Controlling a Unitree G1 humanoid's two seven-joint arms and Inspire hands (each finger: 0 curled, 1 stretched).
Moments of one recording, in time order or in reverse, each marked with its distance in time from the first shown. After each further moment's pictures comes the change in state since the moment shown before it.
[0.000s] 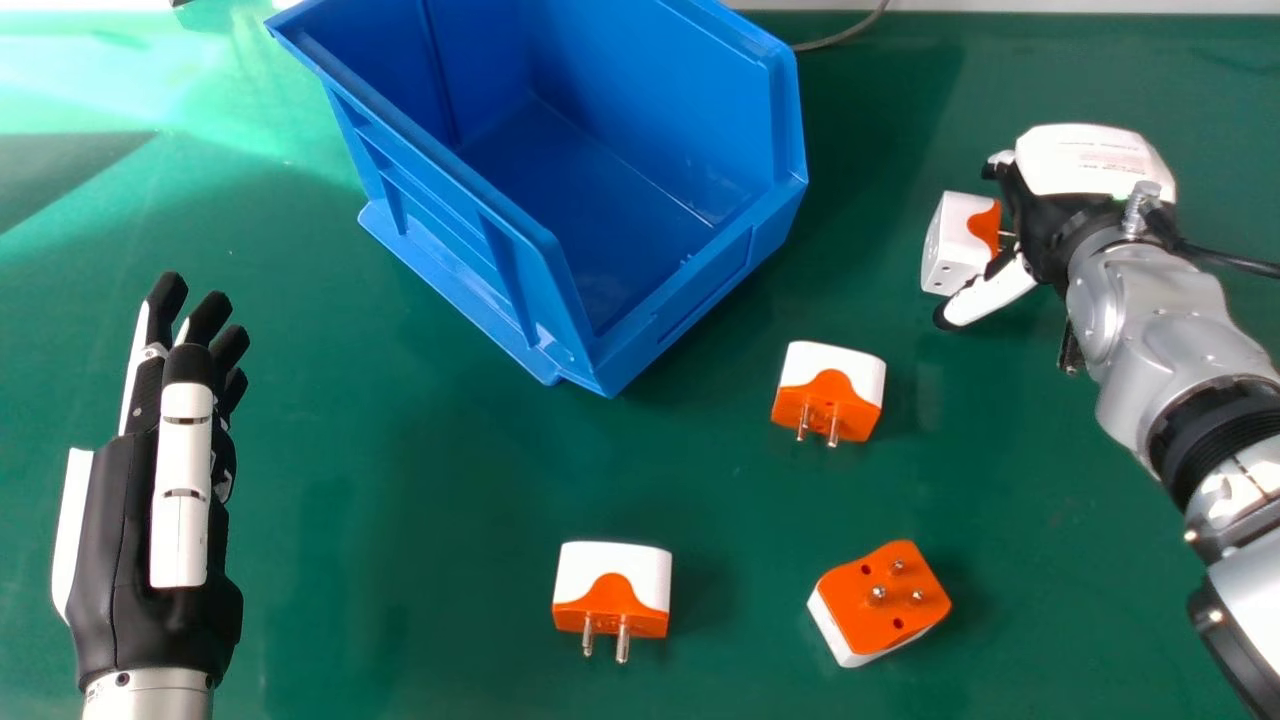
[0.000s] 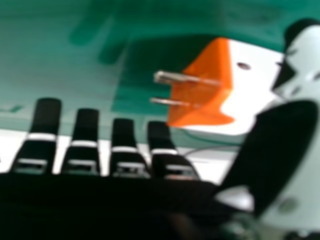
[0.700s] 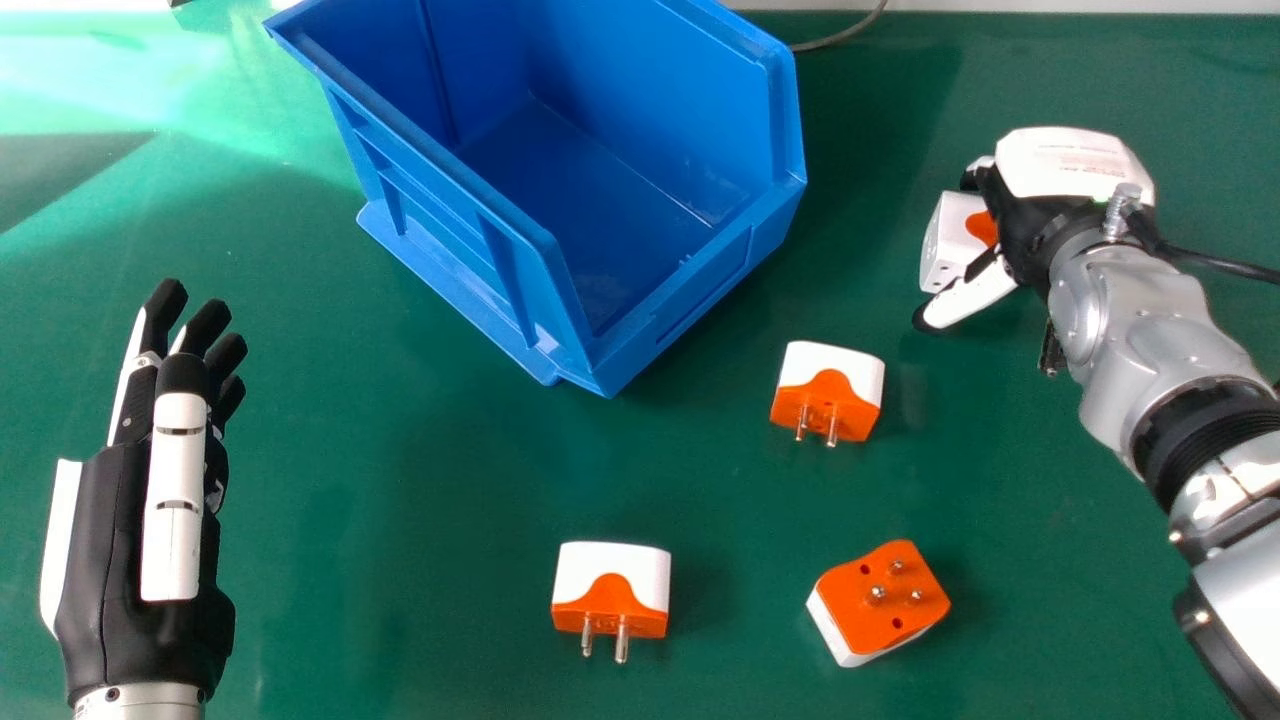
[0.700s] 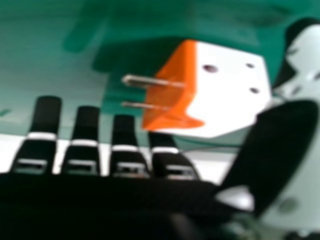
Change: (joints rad) left arm 0.032 -0.002 0.000 -0.029 -0.002 0.003 0.002; right arm -0.001 0.035 -0.007 0.007 0.005 -0.002 0.002
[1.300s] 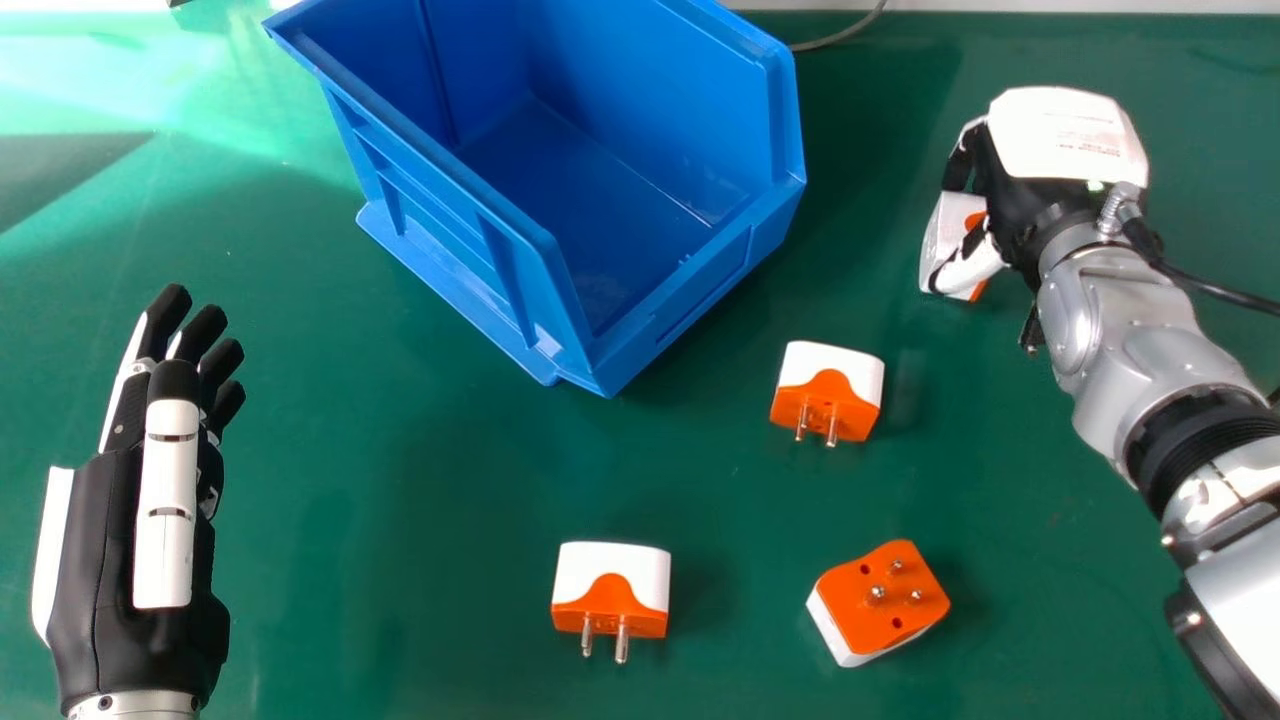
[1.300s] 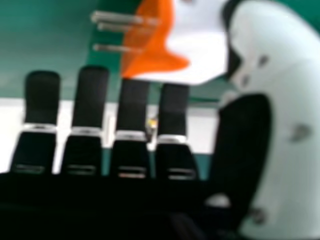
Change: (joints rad) left arm 0.010 0.001 0.003 -0.006 -0.015 -0.001 -0.005; right arm 0.008 0.003 -0.028 0.016 0.012 -0.090 -0.239
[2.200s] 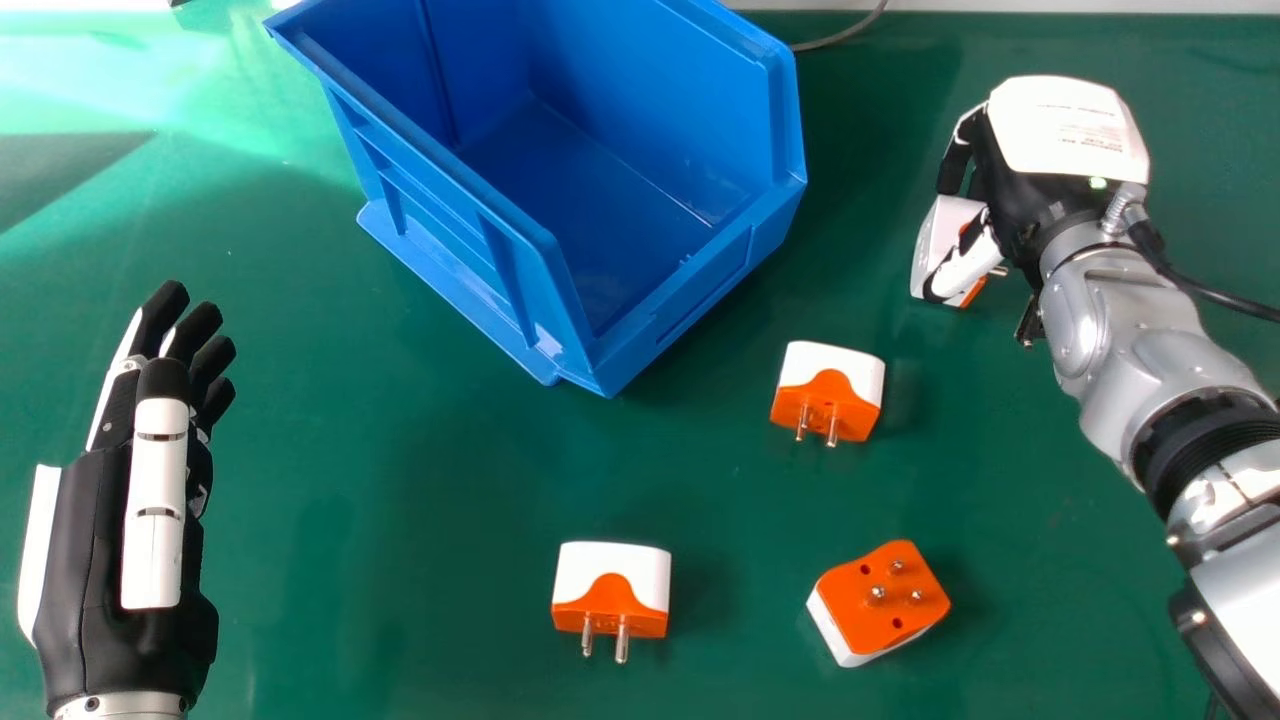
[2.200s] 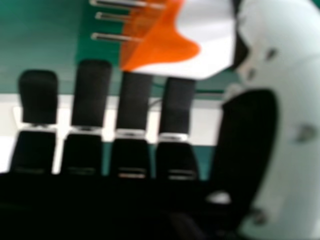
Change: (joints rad) left arm 0.007 0.009 0.010 -0.016 0.000 0.002 -0.003; right arm 0.003 -0.008 -0.018 0.010 0.002 -0.060 -0.028
